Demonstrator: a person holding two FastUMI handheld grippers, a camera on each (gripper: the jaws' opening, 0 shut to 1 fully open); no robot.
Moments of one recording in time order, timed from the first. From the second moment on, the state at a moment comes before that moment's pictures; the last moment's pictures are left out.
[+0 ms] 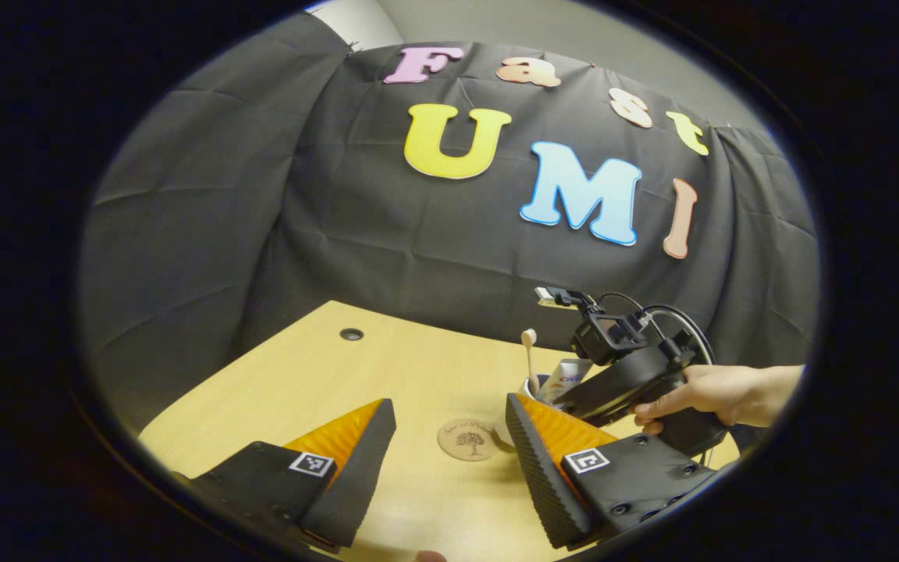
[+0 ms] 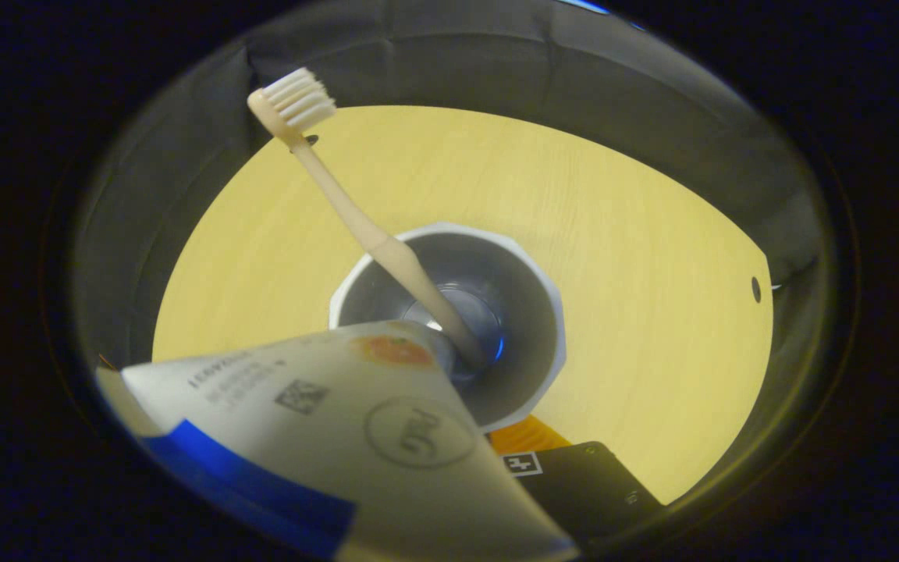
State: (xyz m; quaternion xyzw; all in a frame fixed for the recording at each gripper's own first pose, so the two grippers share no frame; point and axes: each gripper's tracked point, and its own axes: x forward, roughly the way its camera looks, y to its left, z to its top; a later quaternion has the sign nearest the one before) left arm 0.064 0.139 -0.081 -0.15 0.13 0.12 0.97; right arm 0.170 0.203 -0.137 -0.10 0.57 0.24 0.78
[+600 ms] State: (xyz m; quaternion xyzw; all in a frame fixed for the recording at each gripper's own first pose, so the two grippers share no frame) left arm 0.041 0.170 -0.092 -0.15 0.14 0.13 0.97; right arm 0.169 0.240 -0.151 -0.12 0.58 0.25 0.76
